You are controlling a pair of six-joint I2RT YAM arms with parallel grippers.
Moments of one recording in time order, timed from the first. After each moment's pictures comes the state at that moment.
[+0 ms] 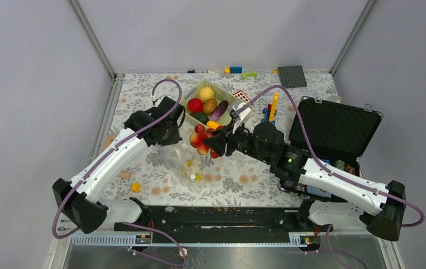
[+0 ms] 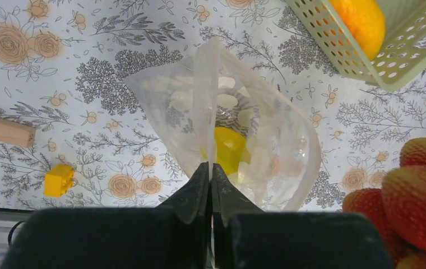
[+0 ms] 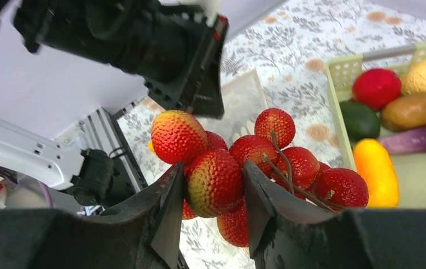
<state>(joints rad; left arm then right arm) -0.61 1.28 1.31 -1.11 -0.31 -0.73 1.03 1.10 0.96 0.01 0.02 0.29</state>
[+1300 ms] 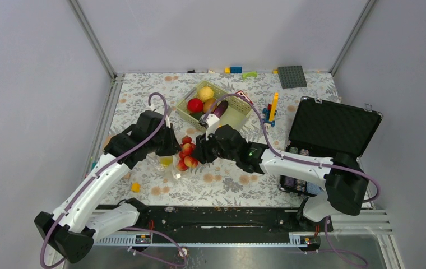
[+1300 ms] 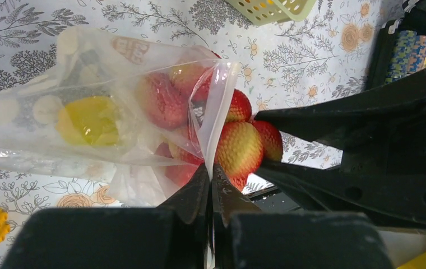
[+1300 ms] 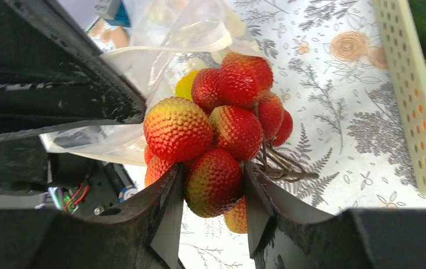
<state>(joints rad) -0.54 0.99 1.05 -0.88 0.05 -0.58 1.03 1.49 0.99 0.08 -0.04 0.40</state>
